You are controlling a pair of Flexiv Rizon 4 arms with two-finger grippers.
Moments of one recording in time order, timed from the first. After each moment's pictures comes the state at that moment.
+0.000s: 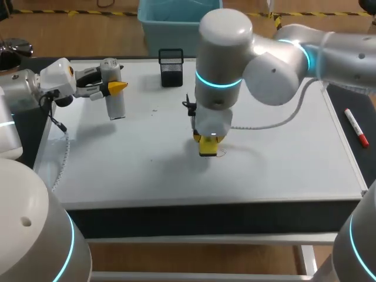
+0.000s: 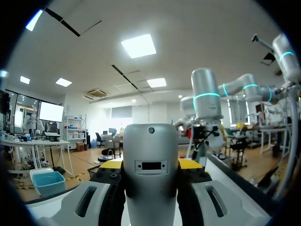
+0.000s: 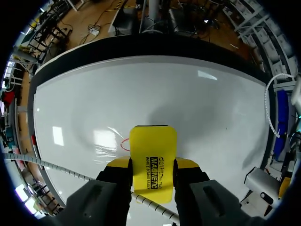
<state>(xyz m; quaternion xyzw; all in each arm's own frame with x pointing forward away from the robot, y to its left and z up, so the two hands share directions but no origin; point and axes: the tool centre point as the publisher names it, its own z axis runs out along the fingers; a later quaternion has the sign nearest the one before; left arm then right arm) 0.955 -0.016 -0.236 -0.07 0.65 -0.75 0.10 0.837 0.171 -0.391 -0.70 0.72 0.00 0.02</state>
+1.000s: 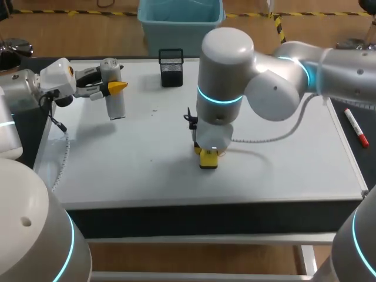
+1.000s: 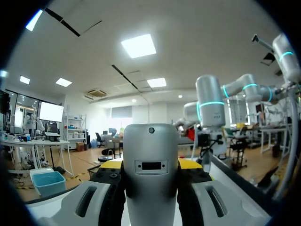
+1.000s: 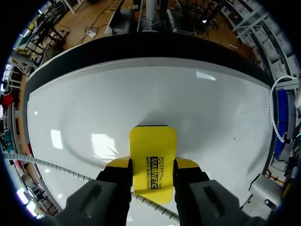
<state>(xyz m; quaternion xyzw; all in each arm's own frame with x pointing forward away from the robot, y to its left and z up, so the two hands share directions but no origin) 0.955 -0.016 -0.236 -0.07 0.65 -0.75 0.10 0.817 0.167 -0.420 -0.69 0.72 0.01 0.02</state>
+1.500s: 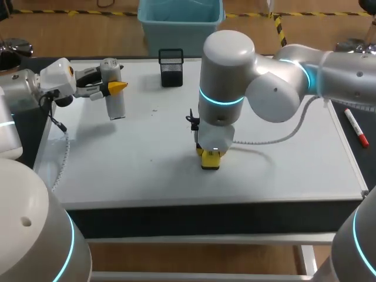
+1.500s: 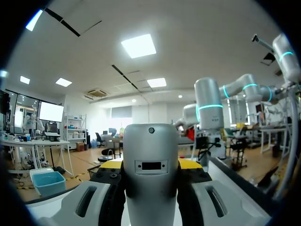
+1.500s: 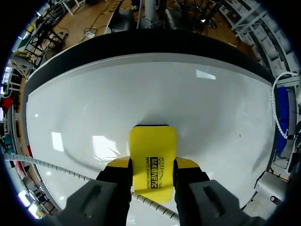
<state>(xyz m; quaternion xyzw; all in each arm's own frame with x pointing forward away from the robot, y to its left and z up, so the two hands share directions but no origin) 0.955 -0.016 -0.235 -0.07 0.65 -0.75 0.10 0.821 0.160 -0.429 -0.68 0.73 0.01 0.02</state>
